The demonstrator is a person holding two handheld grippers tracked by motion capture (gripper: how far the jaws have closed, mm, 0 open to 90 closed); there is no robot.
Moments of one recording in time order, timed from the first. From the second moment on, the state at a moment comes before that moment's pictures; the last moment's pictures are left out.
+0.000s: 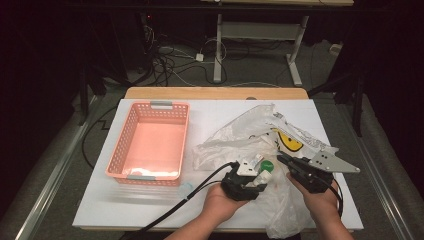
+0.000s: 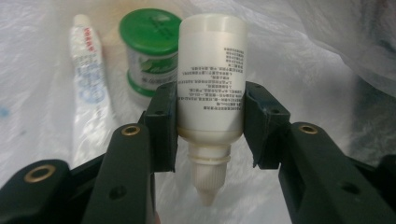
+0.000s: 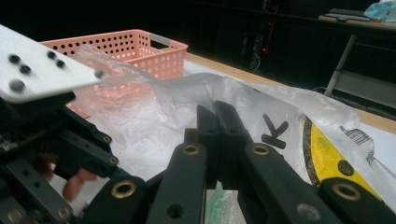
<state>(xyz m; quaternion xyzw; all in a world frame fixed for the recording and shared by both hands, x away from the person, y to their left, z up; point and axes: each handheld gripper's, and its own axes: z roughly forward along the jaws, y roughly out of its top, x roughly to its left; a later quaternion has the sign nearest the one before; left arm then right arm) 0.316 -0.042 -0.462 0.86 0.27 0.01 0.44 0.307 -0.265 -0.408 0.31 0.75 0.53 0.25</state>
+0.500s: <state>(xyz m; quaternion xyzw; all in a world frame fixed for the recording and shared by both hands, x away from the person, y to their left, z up) 0.323 -0.089 -0.478 0.86 0.26 0.01 0.45 0.306 -0.271 -0.406 0.31 0.74 0.54 0.25</state>
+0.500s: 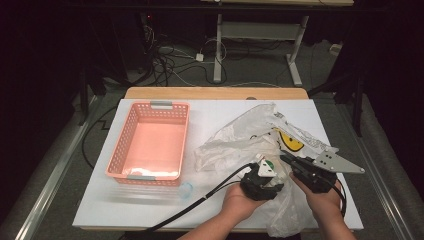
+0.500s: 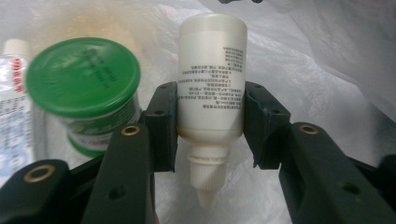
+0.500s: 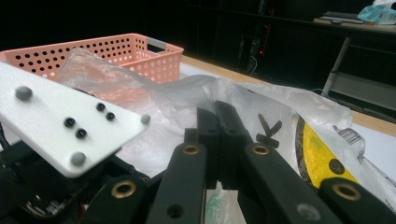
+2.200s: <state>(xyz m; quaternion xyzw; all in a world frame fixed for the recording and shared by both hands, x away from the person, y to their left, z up) 0.276 -0.003 -0.490 0.88 0.28 0.09 0.36 0.300 -0.272 -0.411 0.32 0.75 0.52 0.25</state>
